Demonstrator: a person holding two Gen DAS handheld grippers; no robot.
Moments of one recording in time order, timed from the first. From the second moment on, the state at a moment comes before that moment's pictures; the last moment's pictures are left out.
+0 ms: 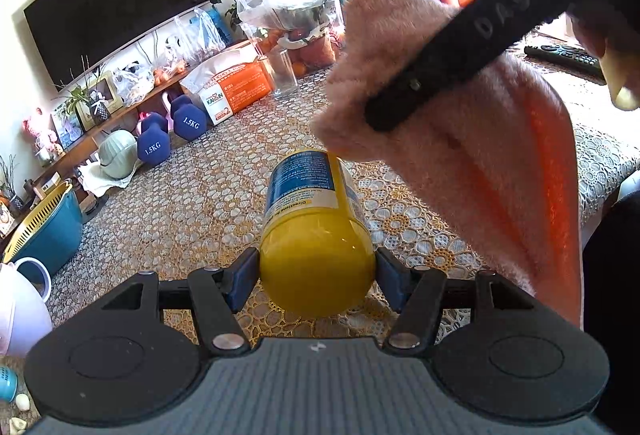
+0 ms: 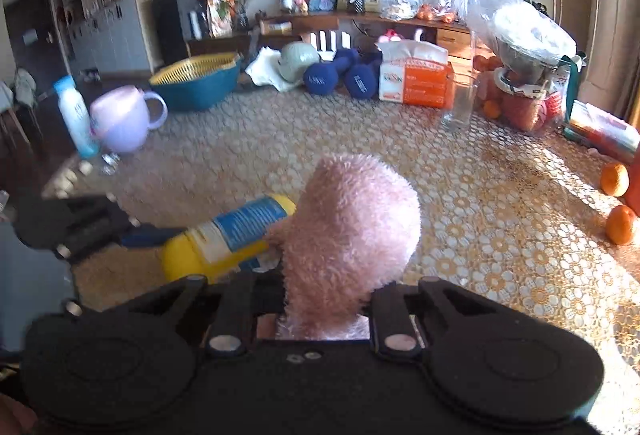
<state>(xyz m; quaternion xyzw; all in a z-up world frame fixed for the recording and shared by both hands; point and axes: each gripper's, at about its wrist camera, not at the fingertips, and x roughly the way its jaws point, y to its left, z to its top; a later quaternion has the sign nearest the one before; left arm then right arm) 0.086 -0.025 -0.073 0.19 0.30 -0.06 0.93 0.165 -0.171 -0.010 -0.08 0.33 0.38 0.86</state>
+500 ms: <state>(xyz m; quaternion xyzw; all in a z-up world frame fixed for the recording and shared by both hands) 0.090 -0.029 -0.068 0.20 0.30 -0.07 0.93 0.181 -0.137 -0.012 -0.07 0.35 0.44 0.82</state>
